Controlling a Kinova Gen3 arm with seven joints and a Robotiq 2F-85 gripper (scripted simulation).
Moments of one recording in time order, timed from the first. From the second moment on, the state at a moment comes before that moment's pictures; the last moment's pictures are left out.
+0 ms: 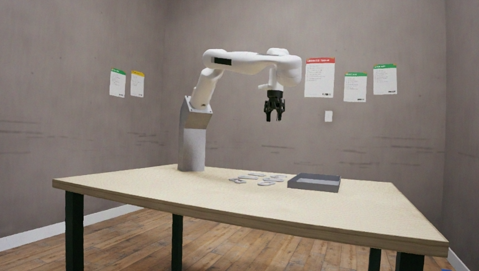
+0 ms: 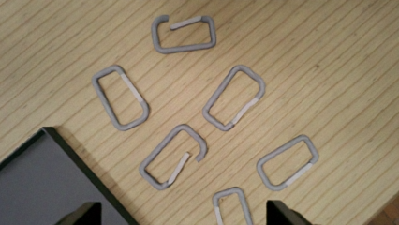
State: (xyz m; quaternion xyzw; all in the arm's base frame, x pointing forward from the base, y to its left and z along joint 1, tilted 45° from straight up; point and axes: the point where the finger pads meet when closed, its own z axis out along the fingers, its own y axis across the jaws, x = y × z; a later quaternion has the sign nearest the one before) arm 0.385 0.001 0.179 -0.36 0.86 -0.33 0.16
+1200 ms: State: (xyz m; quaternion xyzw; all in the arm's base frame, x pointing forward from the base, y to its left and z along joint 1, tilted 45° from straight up) arm 0.385 0.006 0.187 -0.62 0.68 -0.38 0.04
